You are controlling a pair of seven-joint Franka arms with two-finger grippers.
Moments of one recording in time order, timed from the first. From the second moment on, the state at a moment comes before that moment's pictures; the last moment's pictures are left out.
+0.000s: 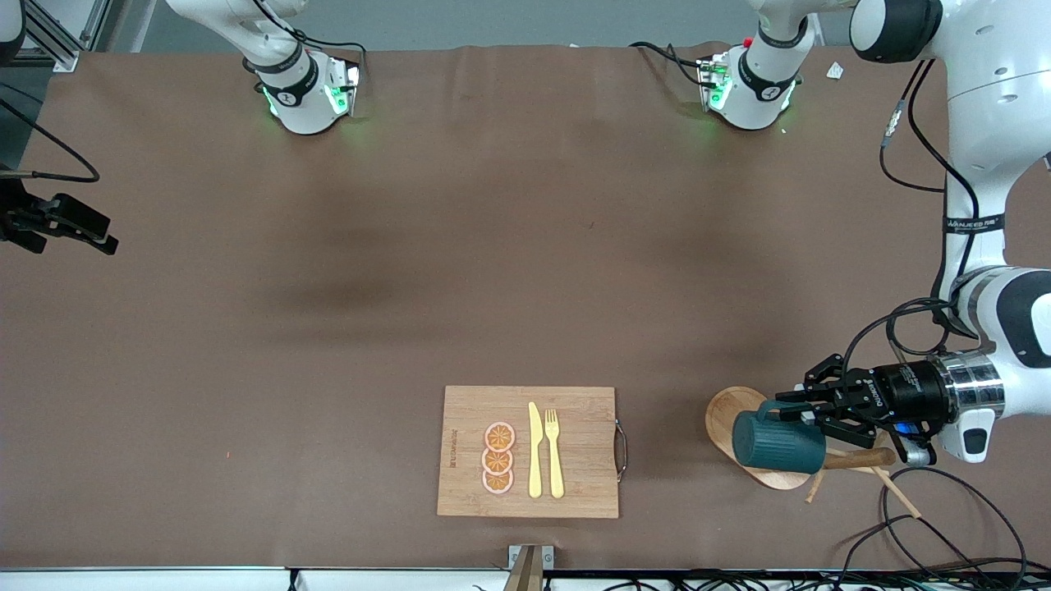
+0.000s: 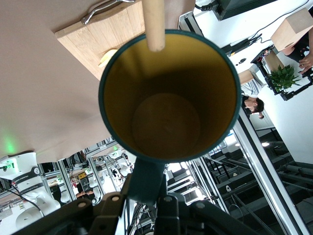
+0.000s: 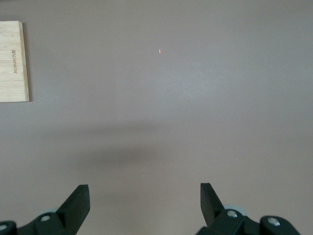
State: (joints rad) left arm 0.06 0.75 0.06 -1.22 -1.34 1.63 -0.71; right arm 0.03 0.02 -0.10 -1.57 0.01 1.64 -0.03
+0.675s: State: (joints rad) left arm 0.07 0.75 0.07 -1.21 -1.30 1.63 -0.69; right arm 0.03 0.02 -0.10 -1.57 0.01 1.64 -0.03
